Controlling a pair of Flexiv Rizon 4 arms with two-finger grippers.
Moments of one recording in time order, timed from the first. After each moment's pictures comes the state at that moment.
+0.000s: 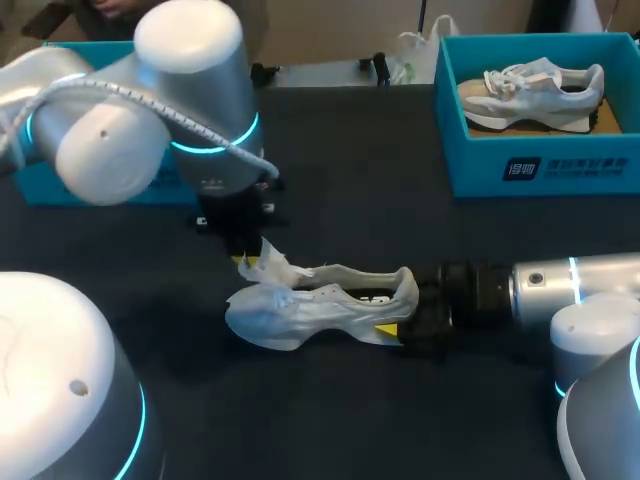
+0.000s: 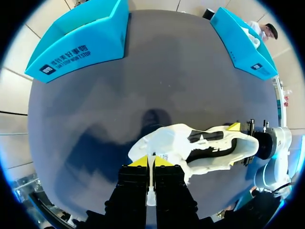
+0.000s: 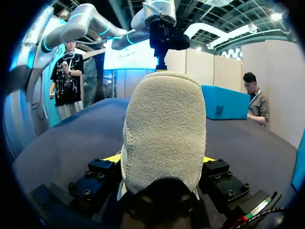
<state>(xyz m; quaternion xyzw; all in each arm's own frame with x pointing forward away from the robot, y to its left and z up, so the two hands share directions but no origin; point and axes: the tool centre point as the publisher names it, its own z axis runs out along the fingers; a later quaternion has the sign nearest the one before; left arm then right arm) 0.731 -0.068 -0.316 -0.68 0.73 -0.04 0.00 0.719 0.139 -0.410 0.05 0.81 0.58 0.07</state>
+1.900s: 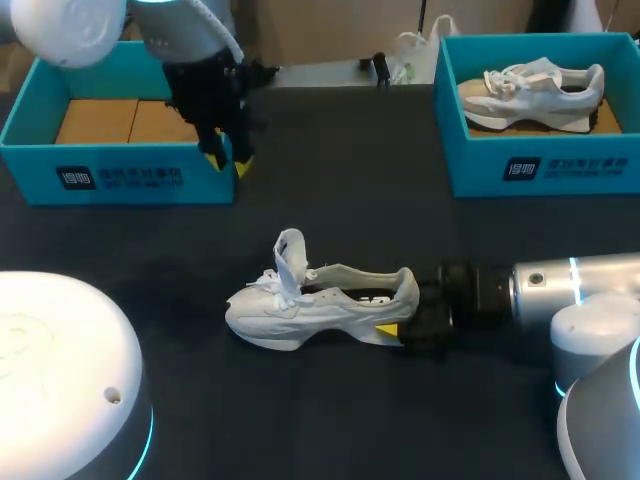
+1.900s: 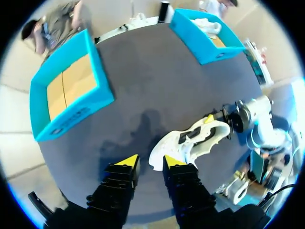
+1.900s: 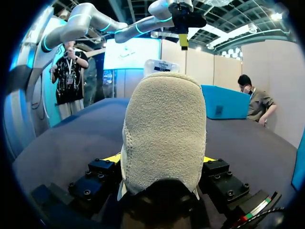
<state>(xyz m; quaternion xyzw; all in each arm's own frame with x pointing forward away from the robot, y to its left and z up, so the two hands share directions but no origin) 0.798 -0.055 -0.190 -0.51 0.86 -0.04 -0.02 0.719 0.139 -0.410 0.05 0.81 0.58 0.07</state>
